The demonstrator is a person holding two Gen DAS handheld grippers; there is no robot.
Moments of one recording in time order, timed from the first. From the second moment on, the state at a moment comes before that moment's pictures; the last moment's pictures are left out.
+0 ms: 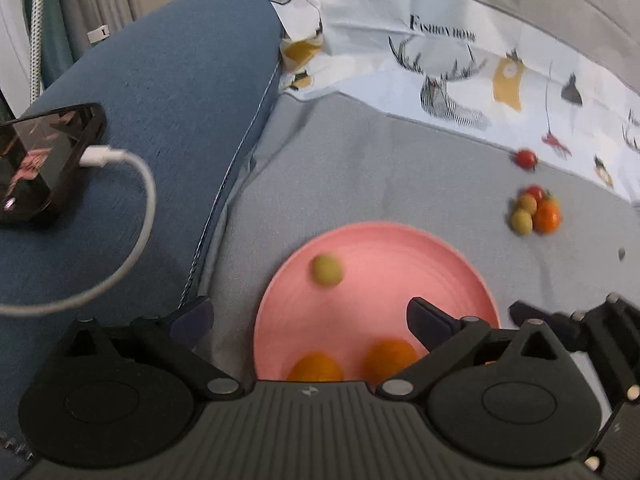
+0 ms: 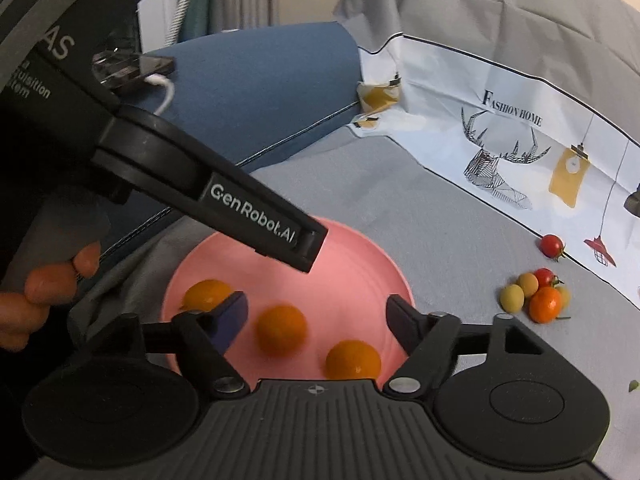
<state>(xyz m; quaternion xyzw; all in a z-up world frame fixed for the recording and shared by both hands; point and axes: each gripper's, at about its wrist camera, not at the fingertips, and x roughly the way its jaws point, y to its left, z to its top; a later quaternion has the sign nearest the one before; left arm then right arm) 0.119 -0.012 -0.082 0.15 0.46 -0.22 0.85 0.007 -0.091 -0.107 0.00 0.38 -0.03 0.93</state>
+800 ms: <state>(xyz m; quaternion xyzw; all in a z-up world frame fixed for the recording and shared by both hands) -0.018 0.079 -0.009 0.12 0.42 -0.19 0.88 -0.129 -0.045 -0.015 0.04 0.33 -0.12 0.93</state>
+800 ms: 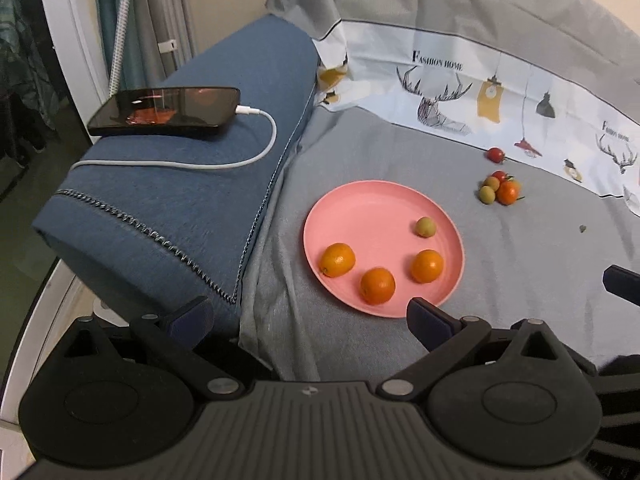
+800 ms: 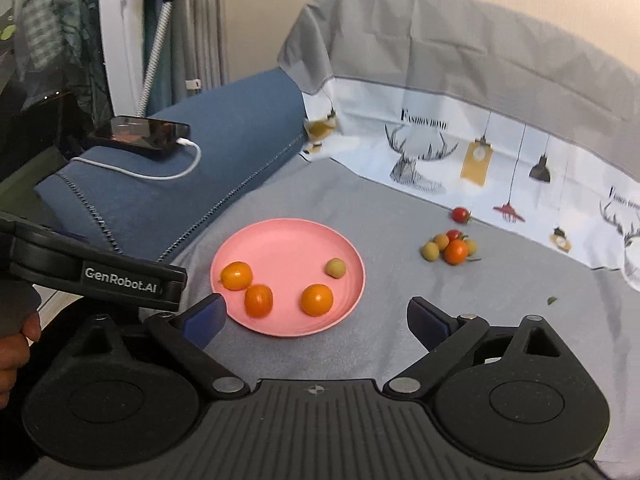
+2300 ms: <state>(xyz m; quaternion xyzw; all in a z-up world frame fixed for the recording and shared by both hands) -0.080 0.097 0.027 0.13 0.37 -0.20 0.90 -0.200 -0.029 0.017 0.04 0.27 -0.15 0.95</state>
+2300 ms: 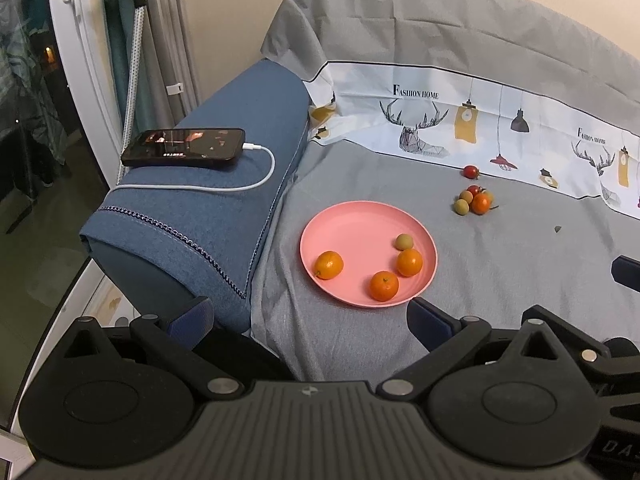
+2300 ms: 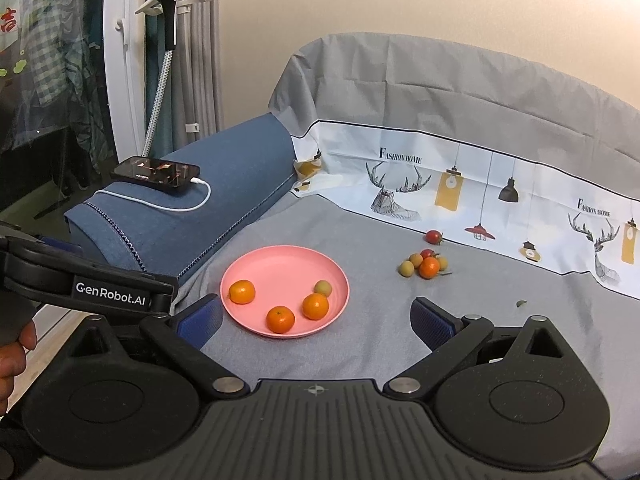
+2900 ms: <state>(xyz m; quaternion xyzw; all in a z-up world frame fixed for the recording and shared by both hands) -0.066 0.084 0.013 0.15 0.39 -0.20 0.89 -0.188 -0.043 0.004 0.06 0.29 -0.15 0.94</state>
